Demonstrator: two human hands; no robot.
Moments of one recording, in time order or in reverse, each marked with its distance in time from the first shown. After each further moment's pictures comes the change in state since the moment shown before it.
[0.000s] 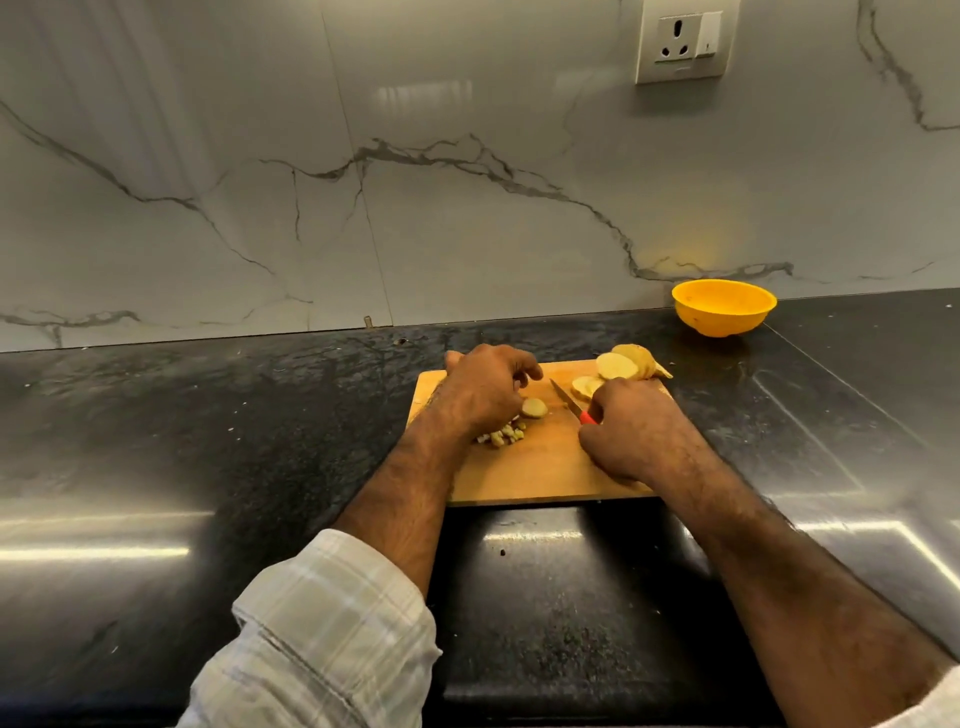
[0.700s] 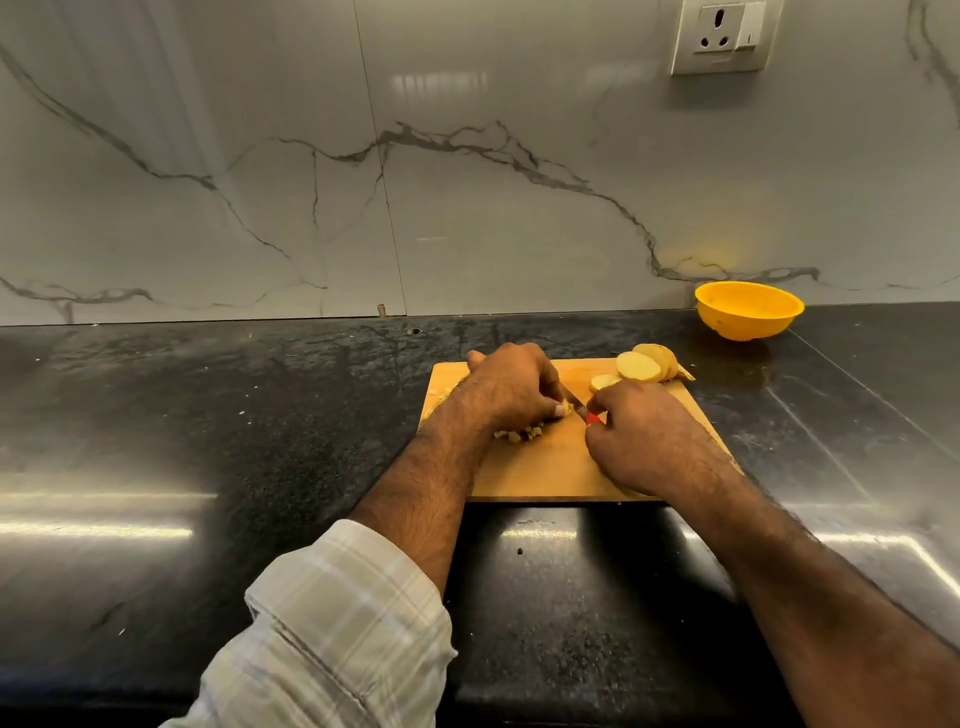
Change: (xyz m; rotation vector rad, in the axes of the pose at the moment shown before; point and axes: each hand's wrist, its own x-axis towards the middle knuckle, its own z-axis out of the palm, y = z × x) left_hand 0.002 0.006 -0.002 0.007 -0.128 -0.035; right_hand -0.014 -0.018 -0.001 0.044 -0.009 -0.075
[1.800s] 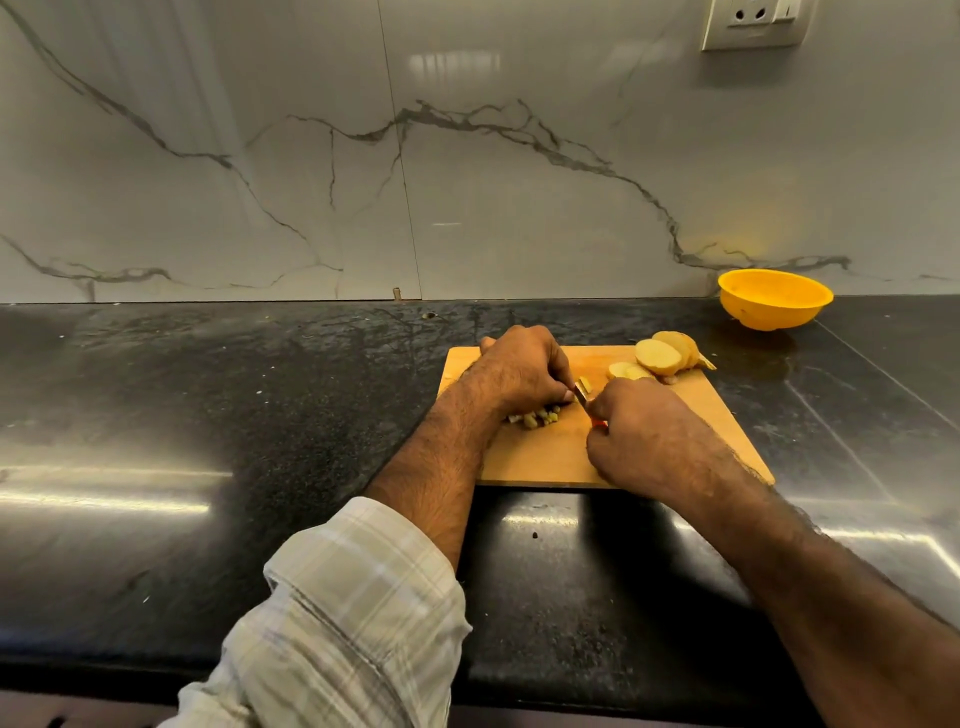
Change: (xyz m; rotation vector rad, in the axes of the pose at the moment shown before) left_hand -0.002 -0.008 -0.002 -0.155 0.010 0.002; right_hand -0.012 -0.017 0.002 -0.048 -0.105 -0.003
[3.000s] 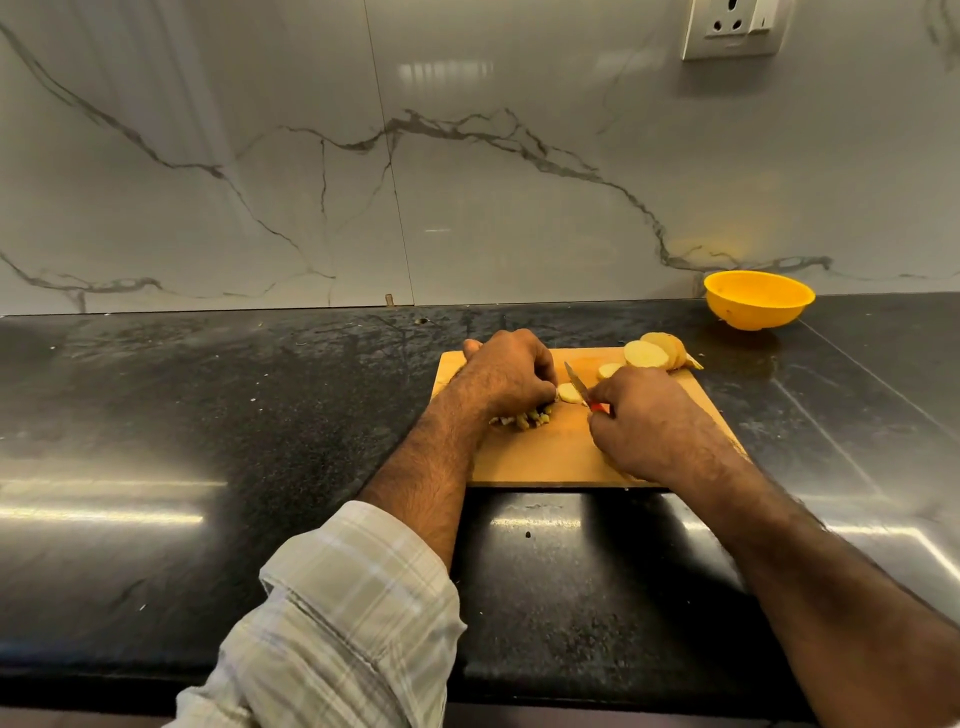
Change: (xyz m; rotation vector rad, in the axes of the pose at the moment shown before) left_hand 0.001 -0.007 0.002 0.105 0.045 -0.011; right_hand 0.011 0.015 -0.001 0.073 0.104 -0.033
